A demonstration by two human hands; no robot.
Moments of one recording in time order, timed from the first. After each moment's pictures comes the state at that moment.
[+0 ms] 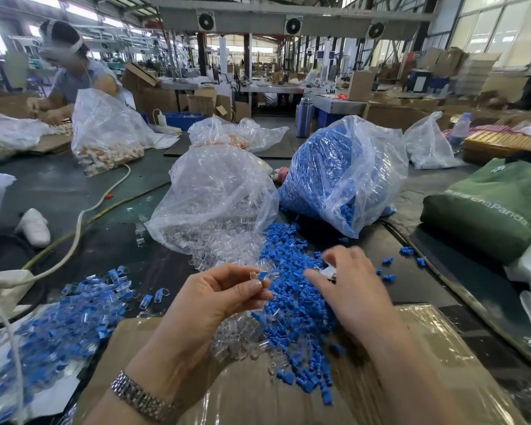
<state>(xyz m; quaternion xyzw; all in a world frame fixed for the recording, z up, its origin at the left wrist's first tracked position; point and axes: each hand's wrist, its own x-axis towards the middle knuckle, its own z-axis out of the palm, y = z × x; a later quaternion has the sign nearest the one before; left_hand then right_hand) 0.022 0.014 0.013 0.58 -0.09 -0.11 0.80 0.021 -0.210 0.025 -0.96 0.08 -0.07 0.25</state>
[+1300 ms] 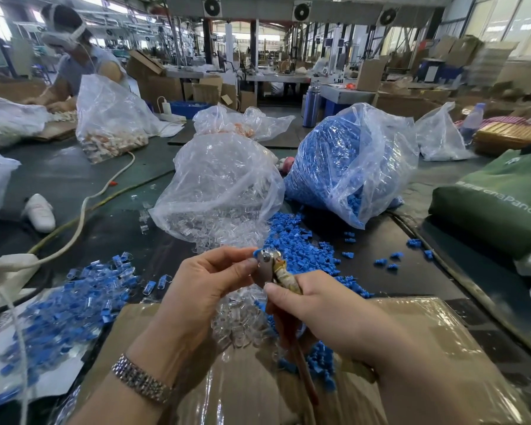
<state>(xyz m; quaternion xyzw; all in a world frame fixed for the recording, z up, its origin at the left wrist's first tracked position) 0.023 0.012 0.013 0.58 -0.05 -0.04 0.81 -0.014 -0.168 0.050 -0.85 -0.06 0.17 0.50</state>
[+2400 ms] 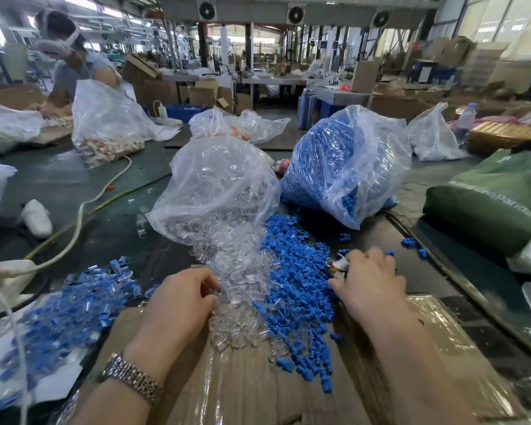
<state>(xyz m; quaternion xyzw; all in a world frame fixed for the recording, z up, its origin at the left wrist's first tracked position) 0.039 0.047 -0.006 0.97 -0.02 0.06 0.23 0.026 -0.222 0.021 -0.98 0.18 -0.01 0.09</state>
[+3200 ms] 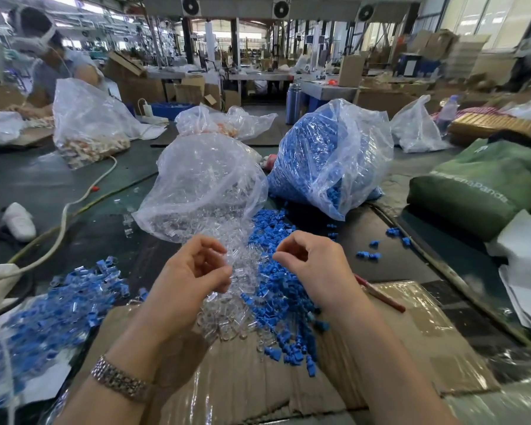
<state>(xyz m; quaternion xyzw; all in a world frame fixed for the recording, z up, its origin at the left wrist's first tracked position) 0.025 0.027 0.015 0.79 -0.10 0.00 0.60 0.025 -0.195 0.017 -0.89 -0.02 -0.12 0.43</state>
